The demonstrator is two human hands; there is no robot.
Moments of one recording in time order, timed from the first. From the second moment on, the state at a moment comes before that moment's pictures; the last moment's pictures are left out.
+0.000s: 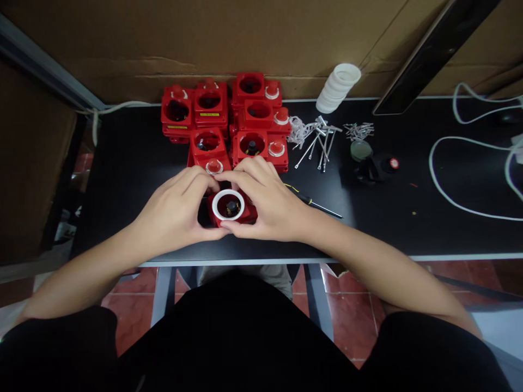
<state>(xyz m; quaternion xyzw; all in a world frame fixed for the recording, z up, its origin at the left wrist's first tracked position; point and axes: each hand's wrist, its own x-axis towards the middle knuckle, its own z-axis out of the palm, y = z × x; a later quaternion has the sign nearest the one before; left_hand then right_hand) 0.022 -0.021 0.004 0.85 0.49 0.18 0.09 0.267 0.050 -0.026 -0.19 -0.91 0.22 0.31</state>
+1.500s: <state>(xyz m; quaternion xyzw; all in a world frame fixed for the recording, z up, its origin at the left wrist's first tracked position) 0.014 -0.019 0.015 0.86 0.48 0.11 0.14 0.263 0.048 -0.028 -0.16 -0.88 0.28 0.35</state>
